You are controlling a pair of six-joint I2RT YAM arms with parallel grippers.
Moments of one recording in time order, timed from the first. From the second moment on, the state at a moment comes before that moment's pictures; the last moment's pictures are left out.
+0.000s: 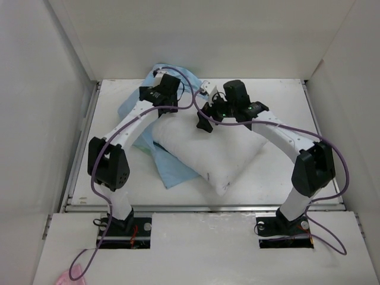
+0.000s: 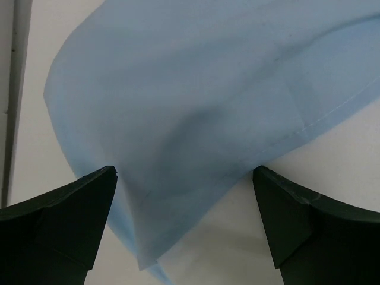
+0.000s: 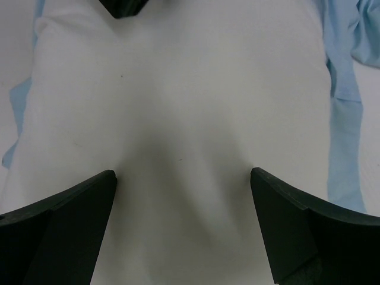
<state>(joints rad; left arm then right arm) -0.48 1.77 1.65 -0.75 -0.62 -0.38 0.53 1.71 1.46 -0.34 -0.45 -0.28</state>
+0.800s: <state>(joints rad) -0.40 1.79 1.72 -0.63 -0.49 -0.19 0.65 1.96 1.71 -0.32 -0.39 -0.33</state>
